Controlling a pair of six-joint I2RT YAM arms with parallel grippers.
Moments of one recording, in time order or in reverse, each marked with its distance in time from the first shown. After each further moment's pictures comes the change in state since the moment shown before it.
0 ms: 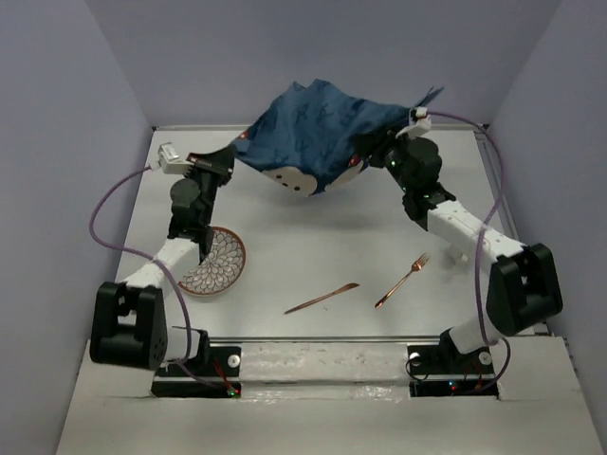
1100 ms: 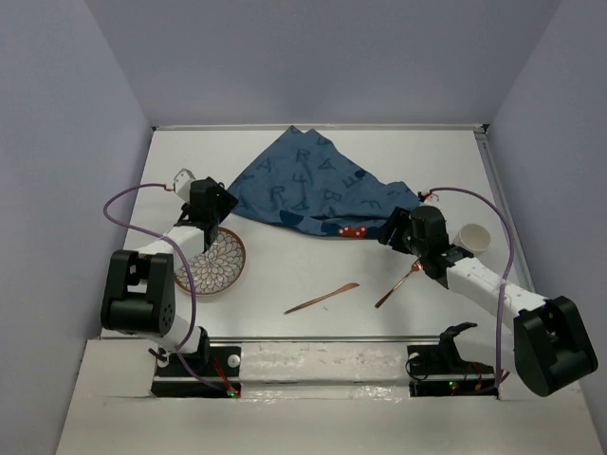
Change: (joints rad) left arm 0.029 0.196 -0.025 -0.589 -0.201 0.183; right arm 0.004 -0.337 -0.598 -0.396 0.104 0.035
